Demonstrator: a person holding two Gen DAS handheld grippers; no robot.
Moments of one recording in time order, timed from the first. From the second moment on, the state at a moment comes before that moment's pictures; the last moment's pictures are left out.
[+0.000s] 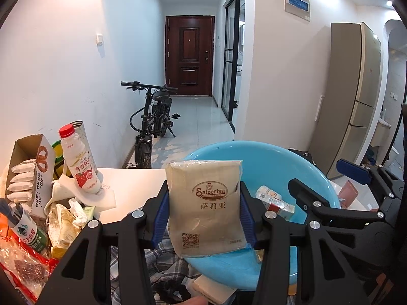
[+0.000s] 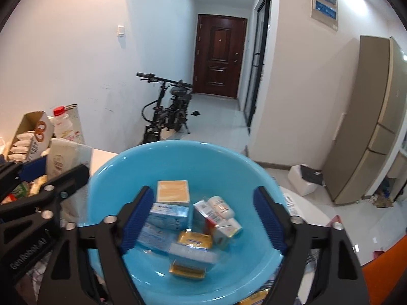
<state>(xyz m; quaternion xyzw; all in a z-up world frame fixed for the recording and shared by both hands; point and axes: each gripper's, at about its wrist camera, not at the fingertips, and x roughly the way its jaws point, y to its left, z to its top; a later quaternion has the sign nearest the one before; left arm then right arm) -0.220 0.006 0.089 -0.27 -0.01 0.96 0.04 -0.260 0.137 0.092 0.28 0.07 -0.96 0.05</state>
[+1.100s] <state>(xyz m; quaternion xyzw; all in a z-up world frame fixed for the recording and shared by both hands) -0.218 0.020 0.086 -0.28 0.00 0.96 0.06 -0.265 0.167 0.102 0.27 0.07 -0.96 -0.01</state>
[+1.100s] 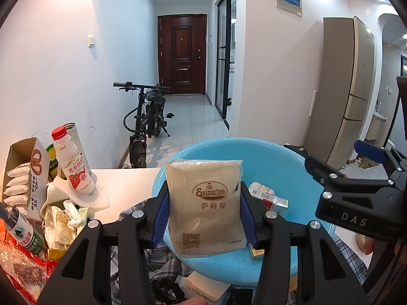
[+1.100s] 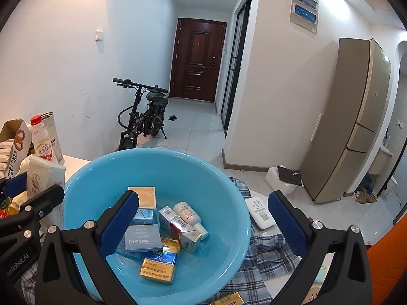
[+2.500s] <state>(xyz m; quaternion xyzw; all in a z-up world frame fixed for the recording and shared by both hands) -0.217 0.006 0.093 -0.27 -0.01 0.96 0.04 -0.253 0.156 0.113 0.25 0.08 -0.96 -0.01</state>
